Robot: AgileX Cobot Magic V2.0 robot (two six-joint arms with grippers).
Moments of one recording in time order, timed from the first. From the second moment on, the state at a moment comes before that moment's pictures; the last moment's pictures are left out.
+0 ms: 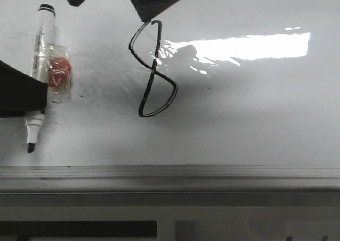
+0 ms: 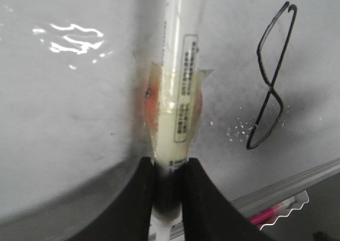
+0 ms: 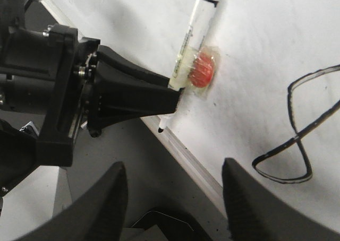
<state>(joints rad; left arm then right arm) -0.75 0.93 -0.38 -0.37 -0.02 -0.22 0.94 1.20 -1.03 0.06 0.55 0.19</state>
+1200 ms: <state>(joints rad) -0.75 0.74 -0.38 -0.31 0.10 -0.22 0.94 1.06 -0.94 -0.07 0.47 0.19</state>
